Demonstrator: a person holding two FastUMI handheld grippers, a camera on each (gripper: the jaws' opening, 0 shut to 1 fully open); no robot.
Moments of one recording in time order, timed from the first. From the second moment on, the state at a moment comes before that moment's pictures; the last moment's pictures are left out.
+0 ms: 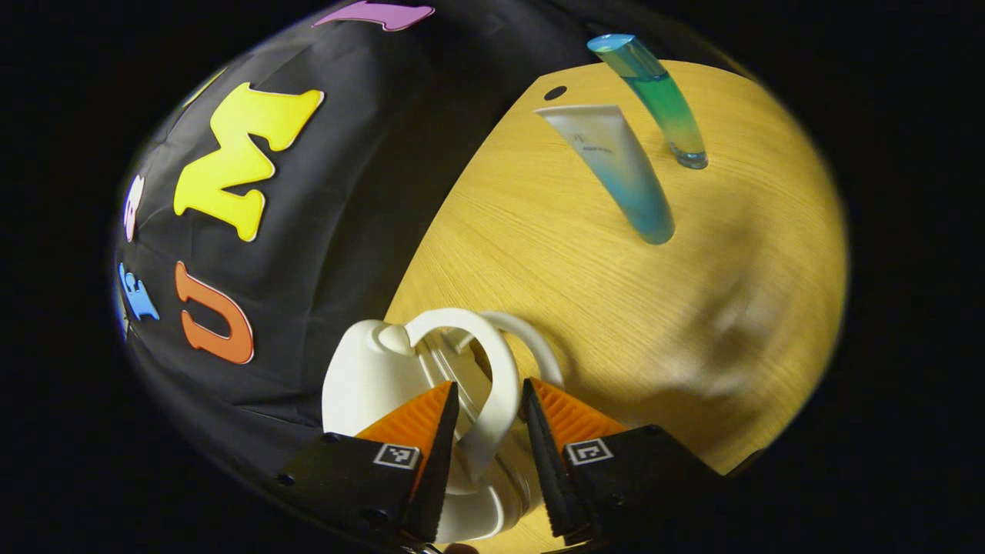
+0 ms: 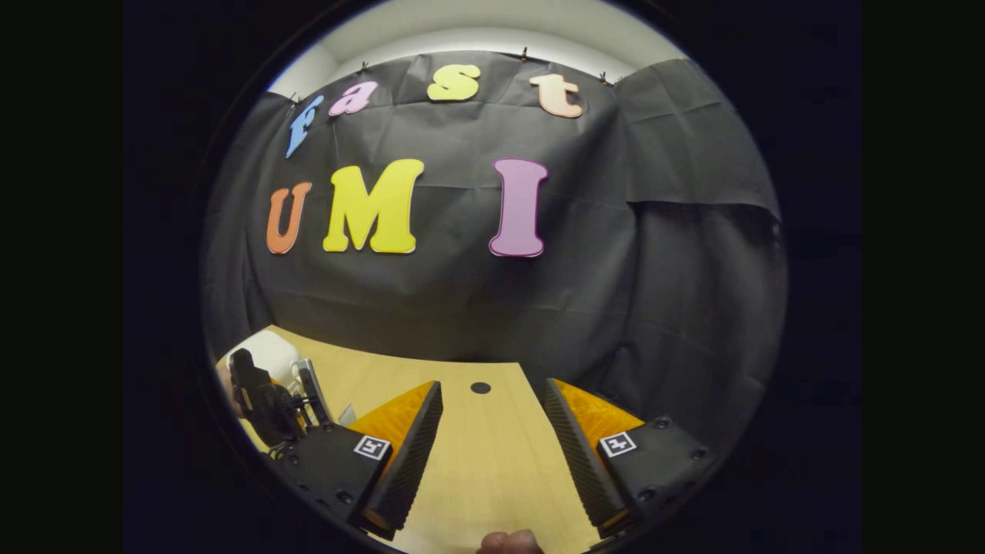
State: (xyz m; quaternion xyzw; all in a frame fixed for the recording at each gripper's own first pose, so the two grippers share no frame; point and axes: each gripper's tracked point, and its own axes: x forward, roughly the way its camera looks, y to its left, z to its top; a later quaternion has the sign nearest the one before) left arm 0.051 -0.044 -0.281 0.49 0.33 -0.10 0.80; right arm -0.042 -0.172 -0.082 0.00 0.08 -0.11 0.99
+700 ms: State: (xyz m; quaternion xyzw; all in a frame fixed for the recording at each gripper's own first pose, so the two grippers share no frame) left arm 0.049 -0.037 -0.183 0.38 0.23 -0.11 0.89; right arm -0.050 -0.120 -0.058 -0.03 0.07 -0.13 0.99
